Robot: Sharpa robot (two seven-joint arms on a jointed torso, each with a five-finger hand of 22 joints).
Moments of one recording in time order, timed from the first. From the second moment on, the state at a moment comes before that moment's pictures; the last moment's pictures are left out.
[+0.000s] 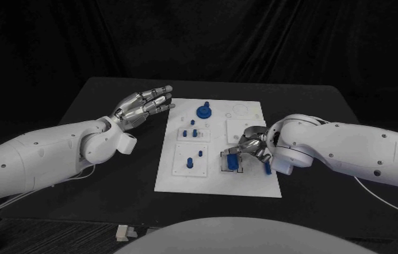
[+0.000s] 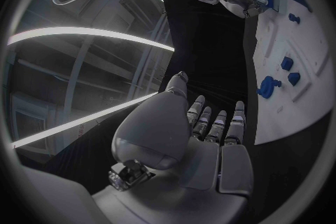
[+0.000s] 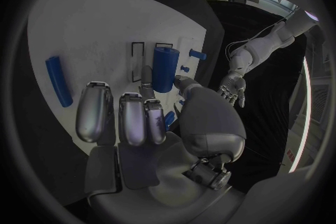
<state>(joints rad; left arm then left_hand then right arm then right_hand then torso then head) 1.11 -0.88 -0.21 1.30 -0.11 0.23 0.64 1.49 0.20 -0.21 0.19 0.45 0.42 0.11 0.06 0.05 0.08 0.08 0.20 0.03 0.07 0.18 0.08 0.02 0.17 0.16 0.29 0.07 0.38 1.18 -0.77 -0.21 1.60 -0.83 -0.02 -0.55 0.94 -0.04 0.23 0.15 0.51 0.99 0.04 0.28 0.71 1.47 -0.04 1.57 1.31 1.47 -0.11 1.42 1.29 0.06 1.46 0.00 1.28 1.31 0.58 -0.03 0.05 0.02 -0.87</state>
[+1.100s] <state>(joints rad) 1.11 -0.88 -0.21 1.29 -0.11 0.24 0.64 1.49 0.20 -0.21 0.19 0.45 0.42 0.12 0.06 0.05 0.08 0.08 0.20 0.03 0.07 0.18 0.08 0.02 0.17 0.16 0.29 0.07 0.38 1.17 -0.76 -0.21 1.59 -0.85 0.01 -0.57 0.86 -0.06 0.07 0.24 0.06 0.97 0.05 0.27 0.69 1.47 -0.03 1.57 1.31 1.47 -0.10 1.43 1.29 0.06 1.46 0.01 1.27 1.31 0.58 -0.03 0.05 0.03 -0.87</state>
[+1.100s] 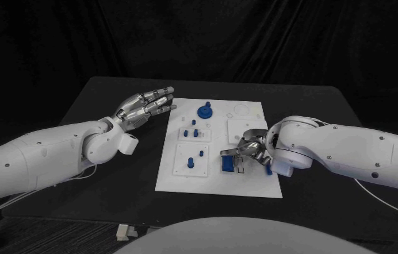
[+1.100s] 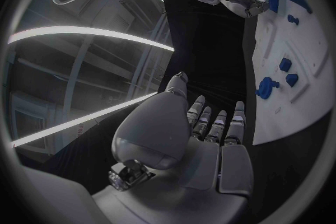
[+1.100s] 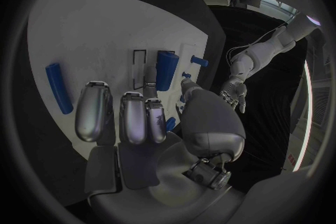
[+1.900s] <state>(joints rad) 1.11 -0.88 -0.21 1.29 -0.11 0.24 0.64 1.49 0.20 -0.21 0.19 0.45 0.42 0.12 0.06 0.05 0.08 0.08 0.20 0.03 0.07 0.18 0.08 0.02 0.17 0.16 0.29 0.07 0.38 1.33 -1.00 -0.21 1.76 -0.91 -0.01 -0.54 1.07 -0.02 0.00 0.15 0.20 0.98 0.04 0.34 0.73 1.47 -0.03 1.57 1.31 1.47 -0.10 1.45 1.31 0.06 1.46 0.01 1.30 1.31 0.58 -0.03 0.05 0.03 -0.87</state>
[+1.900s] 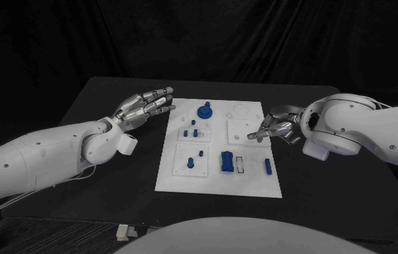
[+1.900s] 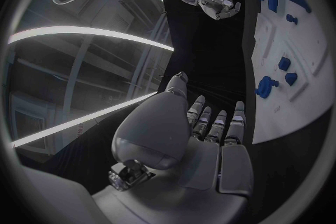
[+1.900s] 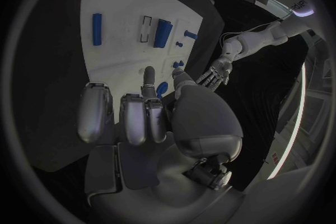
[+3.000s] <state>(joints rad) 1.10 -0.88 -0.21 1.28 -0.11 0.25 0.64 1.49 0.20 -0.21 0.19 0.45 0.42 0.12 0.06 0.05 0.09 0.08 0.20 0.03 0.07 0.18 0.08 0.02 0.17 0.16 0.29 0.07 0.38 1.15 -0.84 -0.21 1.71 -1.27 -0.02 -0.46 1.07 -0.03 -0.11 0.24 0.08 1.05 -0.02 0.97 1.31 1.46 -0.08 1.57 1.31 1.47 -0.13 1.45 1.30 0.06 1.47 -0.02 1.30 1.31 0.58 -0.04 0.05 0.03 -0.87</state>
